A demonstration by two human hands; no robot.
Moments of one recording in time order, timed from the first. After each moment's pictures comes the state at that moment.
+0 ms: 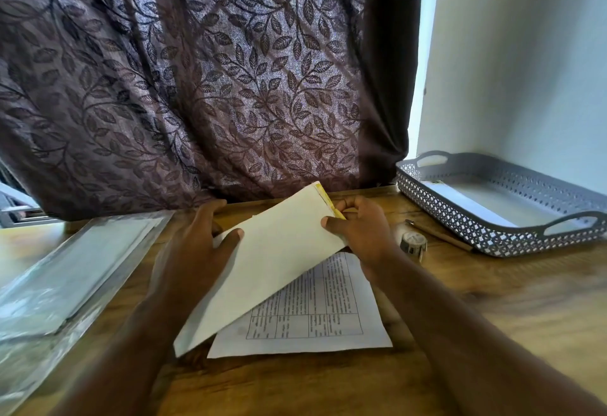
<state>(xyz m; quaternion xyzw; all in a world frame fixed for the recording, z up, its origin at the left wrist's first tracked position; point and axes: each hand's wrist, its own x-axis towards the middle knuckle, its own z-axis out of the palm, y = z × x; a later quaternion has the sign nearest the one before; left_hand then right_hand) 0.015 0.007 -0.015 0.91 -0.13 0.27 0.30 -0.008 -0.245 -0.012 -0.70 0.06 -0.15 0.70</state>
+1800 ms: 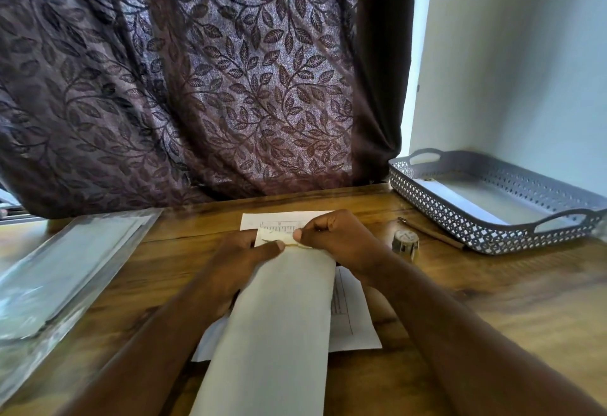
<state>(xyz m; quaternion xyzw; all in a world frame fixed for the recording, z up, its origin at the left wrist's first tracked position) 0.011 -0.052 -0.031 0.77 -0.10 -0.07 0.63 -0.002 -0.249 -0.024 -0.81 -0.06 -0.04 0.58</state>
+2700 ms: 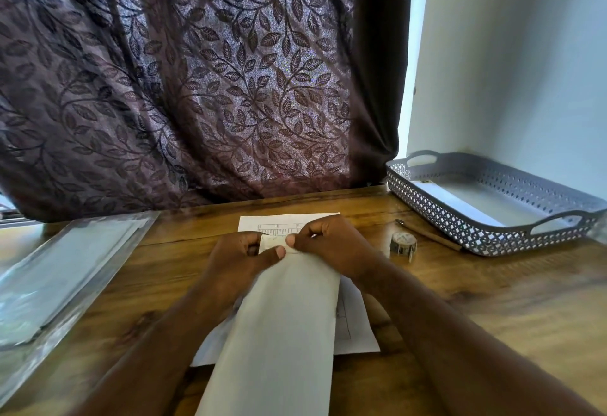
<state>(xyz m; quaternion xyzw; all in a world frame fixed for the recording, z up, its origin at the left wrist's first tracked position) 0.005 -0.055 -0.031 0.78 -0.14 0.00 0.60 -0.002 -0.244 -0.027 -0.83 -0.09 -0.07 0.54</state>
